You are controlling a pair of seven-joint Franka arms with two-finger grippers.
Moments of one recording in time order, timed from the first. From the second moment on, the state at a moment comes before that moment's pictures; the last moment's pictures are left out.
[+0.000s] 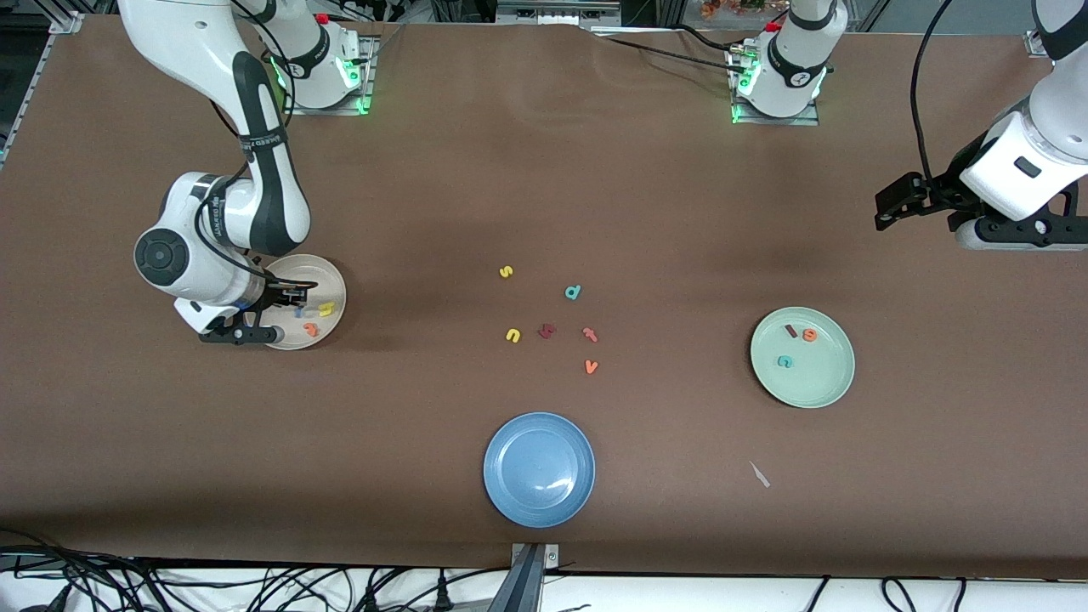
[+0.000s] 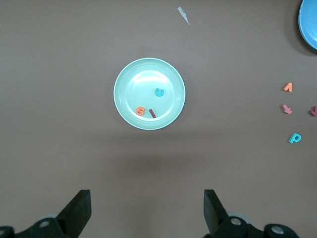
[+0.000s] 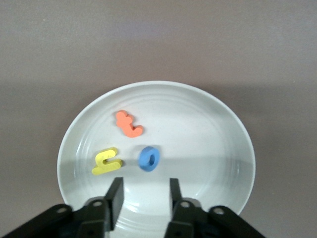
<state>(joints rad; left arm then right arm) 0.00 0.03 -0.08 -1.62 -0.01 1.60 -0.09 0.70 0.49 -0.63 -2.02 0.34 2.23 -0.14</state>
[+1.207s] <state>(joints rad) -0.01 0.03 -0.09 -1.62 -0.01 1.60 -0.09 0.65 0.48 -0.51 -1.62 0.26 1.85 0.24</state>
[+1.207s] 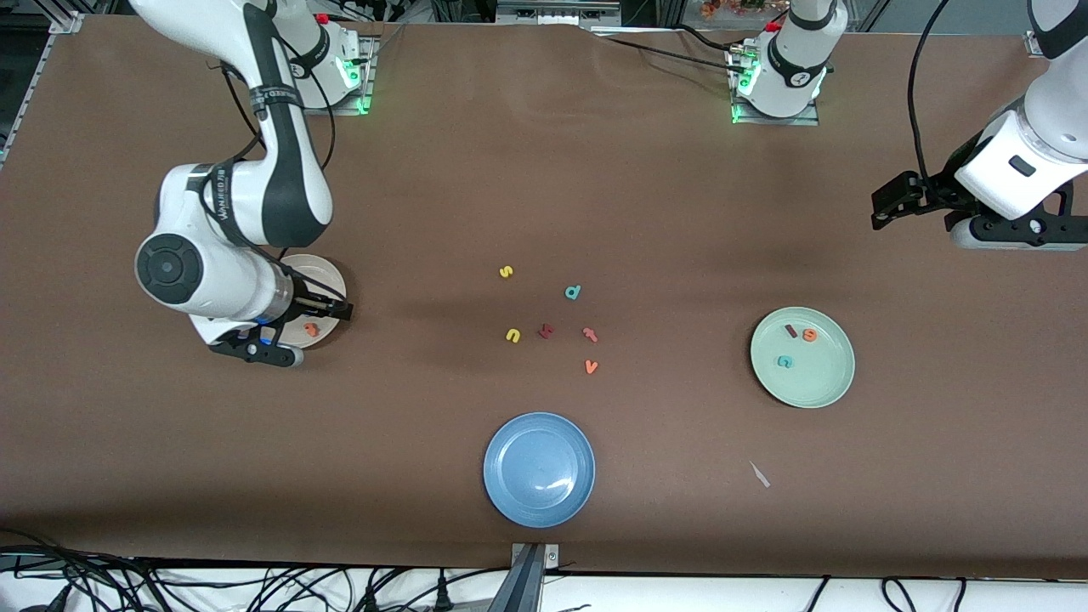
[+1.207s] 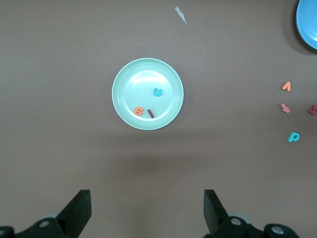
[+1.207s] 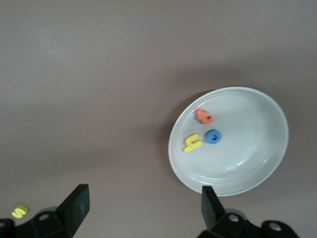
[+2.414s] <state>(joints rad) -0.01 0.03 -0.09 -1.62 -0.01 1.59 -0.09 0.14 -0.08 -0.16 -1.78 -0.02 1.53 -0.02</state>
